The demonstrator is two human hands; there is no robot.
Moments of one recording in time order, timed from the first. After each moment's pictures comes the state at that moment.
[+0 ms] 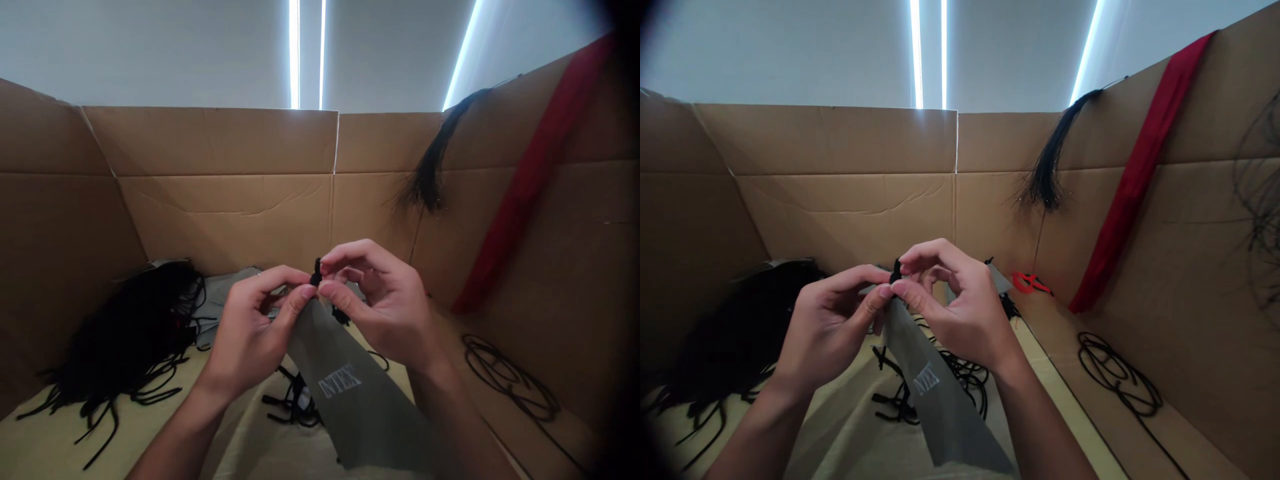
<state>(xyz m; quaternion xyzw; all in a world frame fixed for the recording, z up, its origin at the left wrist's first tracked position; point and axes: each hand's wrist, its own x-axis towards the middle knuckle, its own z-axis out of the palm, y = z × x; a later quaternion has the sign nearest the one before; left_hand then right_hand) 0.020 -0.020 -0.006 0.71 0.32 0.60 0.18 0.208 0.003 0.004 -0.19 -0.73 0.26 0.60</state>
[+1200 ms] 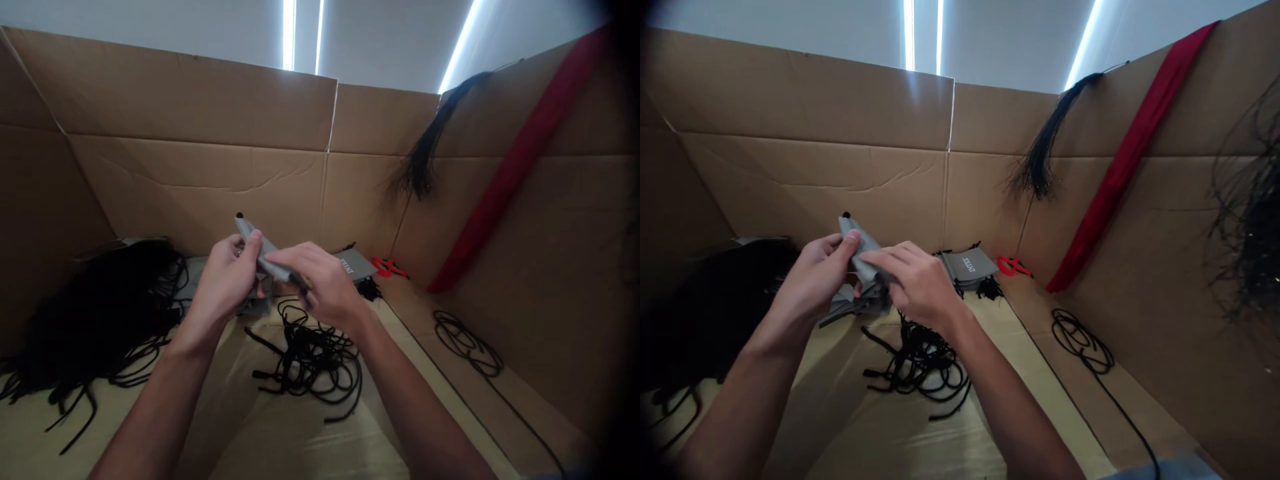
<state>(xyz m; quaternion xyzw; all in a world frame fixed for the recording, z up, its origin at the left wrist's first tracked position) -0.003 0.031 -0.007 0.53 0.47 0.61 0.35 0.174 0.060 -0.038 -0.20 -0.87 -0.05 0.45</state>
